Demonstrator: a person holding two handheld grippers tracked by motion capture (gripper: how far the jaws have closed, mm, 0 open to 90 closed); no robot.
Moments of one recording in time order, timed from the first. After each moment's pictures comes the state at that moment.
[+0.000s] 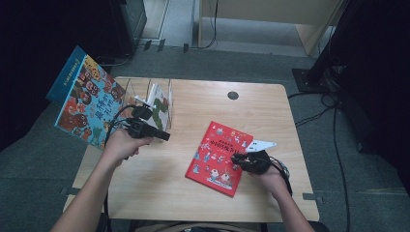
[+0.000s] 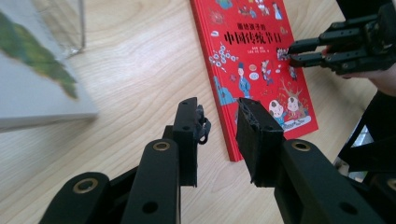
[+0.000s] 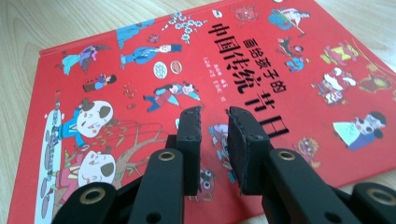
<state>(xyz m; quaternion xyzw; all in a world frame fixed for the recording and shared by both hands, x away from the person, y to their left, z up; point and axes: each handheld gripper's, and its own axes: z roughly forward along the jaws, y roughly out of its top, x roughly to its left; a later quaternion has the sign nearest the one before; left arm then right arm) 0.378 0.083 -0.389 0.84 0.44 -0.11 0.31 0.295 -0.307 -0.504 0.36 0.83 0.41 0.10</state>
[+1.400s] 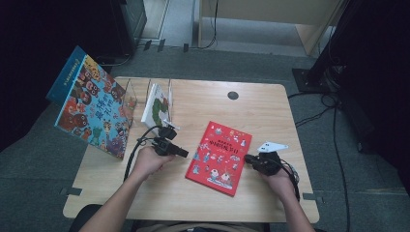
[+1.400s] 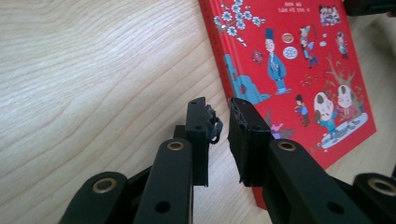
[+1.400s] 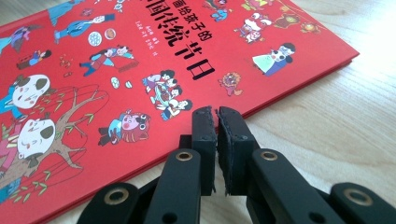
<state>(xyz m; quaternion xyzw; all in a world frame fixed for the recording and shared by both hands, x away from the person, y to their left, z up) 0.373 0.032 -0.483 0.85 0.43 -0.13 0.29 0.290 -0.340 -0.512 0.43 0.81 0.38 0.13</state>
